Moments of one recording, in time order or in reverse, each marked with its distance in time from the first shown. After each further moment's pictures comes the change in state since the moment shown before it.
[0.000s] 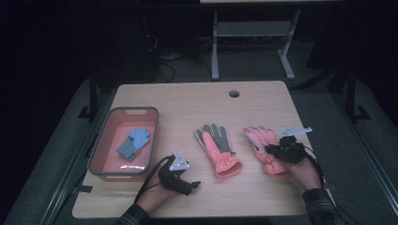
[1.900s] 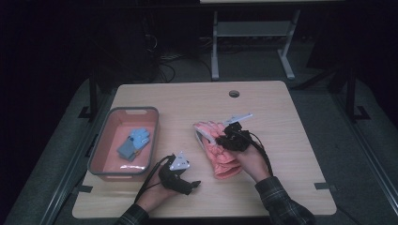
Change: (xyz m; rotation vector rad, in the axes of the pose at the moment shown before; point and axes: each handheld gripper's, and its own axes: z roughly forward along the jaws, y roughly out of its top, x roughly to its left) left arm 0.001 0.001 0.001 0.004 0.001 0.006; right arm 0.119 0.095 0.057 0.022 0.114 -0.056
